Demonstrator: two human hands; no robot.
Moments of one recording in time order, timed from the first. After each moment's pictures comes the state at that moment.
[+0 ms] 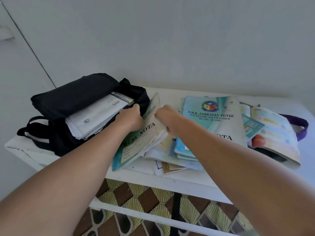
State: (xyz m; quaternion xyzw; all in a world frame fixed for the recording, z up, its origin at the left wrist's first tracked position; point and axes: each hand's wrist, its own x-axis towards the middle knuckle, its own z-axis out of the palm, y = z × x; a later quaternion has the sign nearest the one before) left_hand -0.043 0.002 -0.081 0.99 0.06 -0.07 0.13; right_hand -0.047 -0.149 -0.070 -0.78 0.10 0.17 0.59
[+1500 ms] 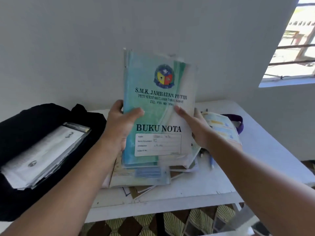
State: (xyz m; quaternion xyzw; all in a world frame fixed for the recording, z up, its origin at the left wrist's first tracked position) left_hand -0.067 -0.114 -0.023 0.64 -0.05 0.02 0.76; right_hand -0.091 -0.342 -0.059 -0.69 0.15 -0.04 0.71
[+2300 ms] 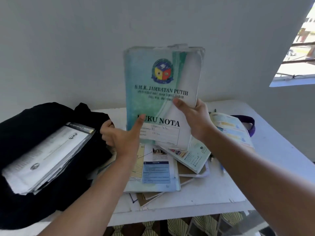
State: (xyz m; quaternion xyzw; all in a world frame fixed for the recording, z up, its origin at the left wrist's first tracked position) left_hand -0.044 -0.116 -0.094 0.72 0.16 0.19 0.65; right_hand -0.056 -0.313 -0.050 -0.65 0.03 -0.17 0.74
